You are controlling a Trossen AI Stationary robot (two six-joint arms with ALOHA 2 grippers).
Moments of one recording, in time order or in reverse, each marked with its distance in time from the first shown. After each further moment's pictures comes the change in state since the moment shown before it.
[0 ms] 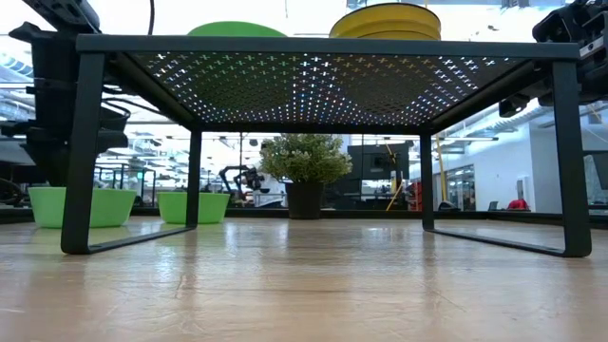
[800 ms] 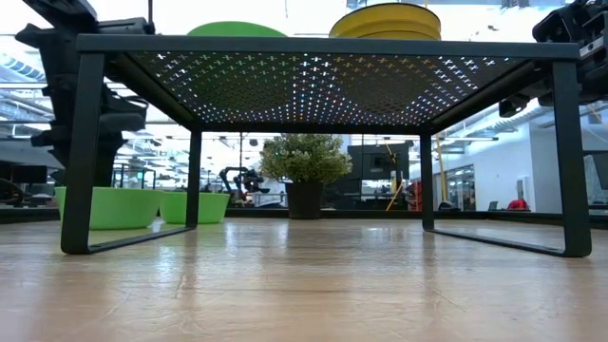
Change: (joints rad) left arm -0.060 0.000 0.000 0.224 0.075 0.122; right arm 0.000 0.000 0.000 0.000 0.000 0.000
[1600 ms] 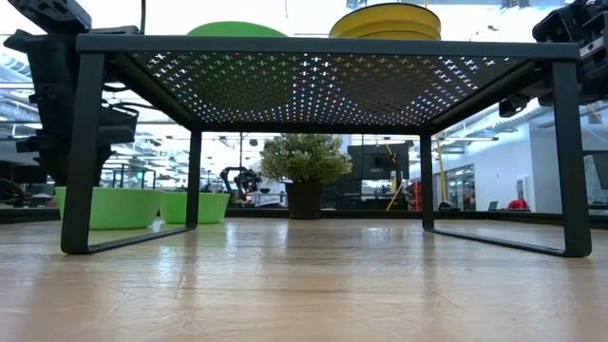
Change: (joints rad) left arm -0.039 0.000 -0.051 -0.011 -0.021 -0.067; right arm 0.000 0.000 0.000 0.000 0.000 0.000
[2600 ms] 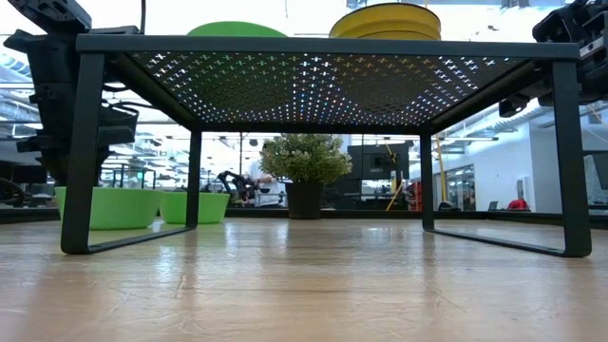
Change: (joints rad) left arm 0.000 0.000 0.000 0.001 -0.008 -0.002; right arm 0.000 0.000 0.000 0.000 0.000 0.000
